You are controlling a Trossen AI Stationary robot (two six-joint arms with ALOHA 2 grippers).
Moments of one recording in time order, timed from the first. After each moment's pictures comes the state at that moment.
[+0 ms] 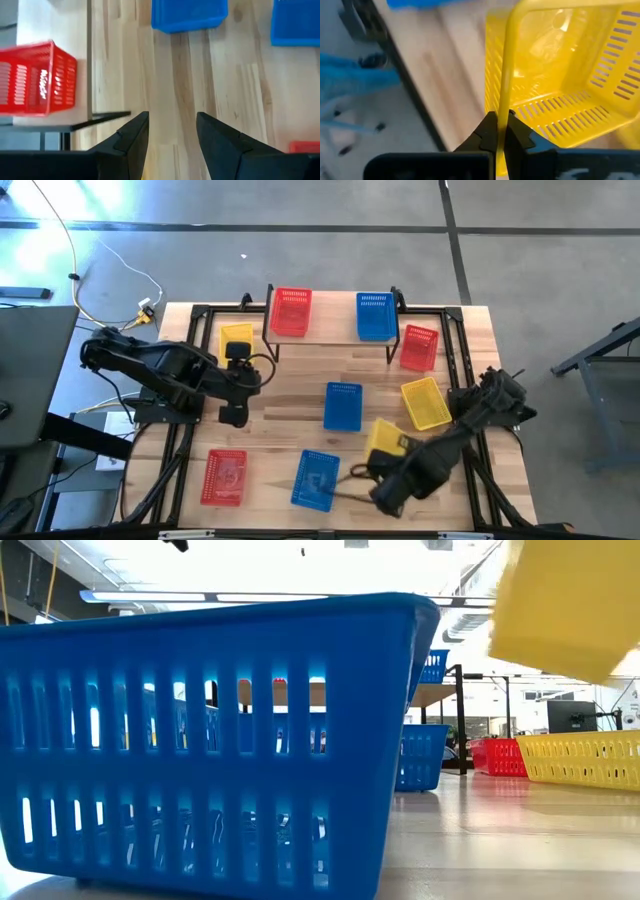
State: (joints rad) left arm -0.20 1.29 1.45 -1.34 -0.42 -0.09; right arm 0.67 1.87 1.87 -1.41 0.07 1.05
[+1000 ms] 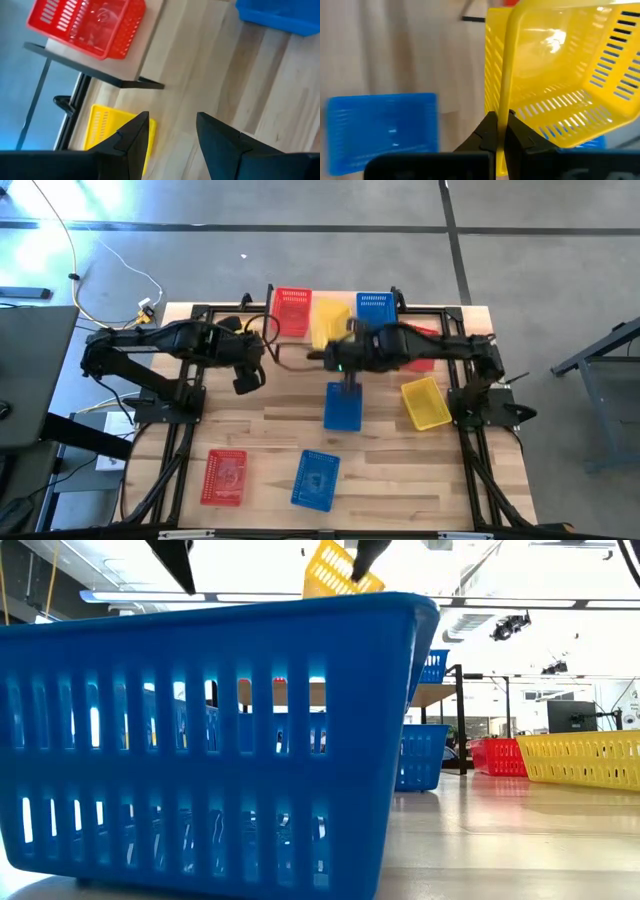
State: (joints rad) left arm 0.11 1.29 1.43 -1.36 -0.43 -0.23; right arm 0.04 1.87 2.09 -1.35 0.48 -0.03
